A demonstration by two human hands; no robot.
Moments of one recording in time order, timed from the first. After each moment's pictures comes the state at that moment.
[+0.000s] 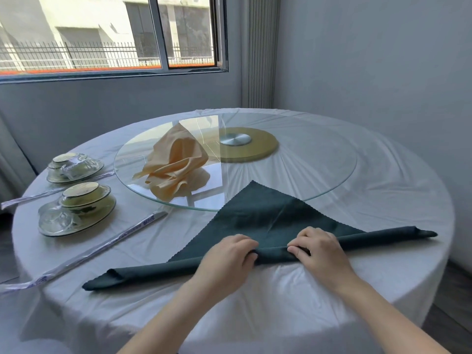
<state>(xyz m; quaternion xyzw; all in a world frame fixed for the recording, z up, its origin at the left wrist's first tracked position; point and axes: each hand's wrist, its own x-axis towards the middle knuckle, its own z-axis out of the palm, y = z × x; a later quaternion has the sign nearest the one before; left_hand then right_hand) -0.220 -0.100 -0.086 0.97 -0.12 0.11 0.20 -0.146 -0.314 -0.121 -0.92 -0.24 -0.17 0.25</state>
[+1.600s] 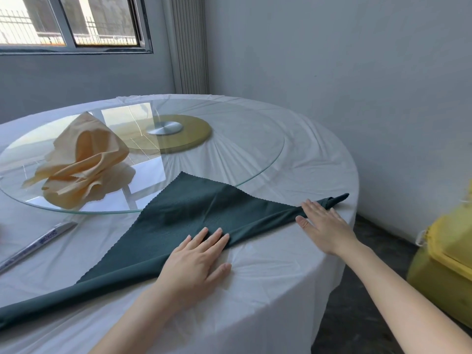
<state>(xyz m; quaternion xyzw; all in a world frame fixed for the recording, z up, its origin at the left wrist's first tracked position) -0.195 -0.146 -0.120 0.97 -0.22 0.01 0.06 -0.126 -0.464 -0.122 -1.00 -0.03 0.02 0.08</state>
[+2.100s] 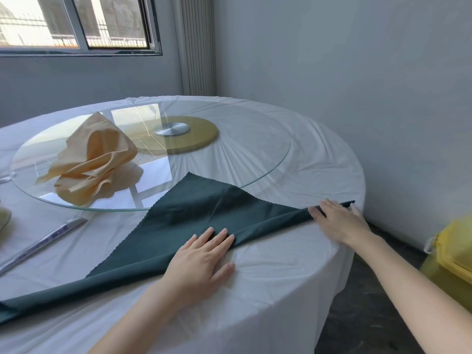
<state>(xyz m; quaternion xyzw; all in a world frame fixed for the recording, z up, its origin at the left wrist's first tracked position) -0.199 -0.148 -0.115 0.98 -0.21 0.00 0.07 -0.111 -0.474 -0.103 -1.00 0.02 0.01 0.02</state>
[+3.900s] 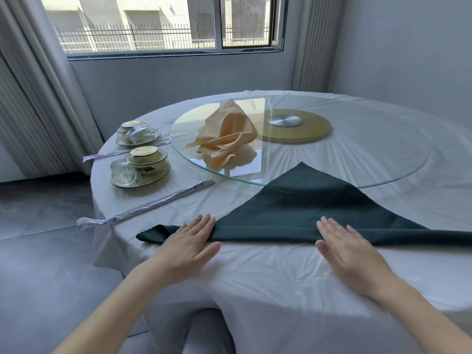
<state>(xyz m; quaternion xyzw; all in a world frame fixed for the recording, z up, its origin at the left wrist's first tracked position) -0.296 0.026 -0.113 0.99 0.04 -0.05 0.12 -0.175 -0.289 -0.119 -0.95 -0.30 0.02 0.08</state>
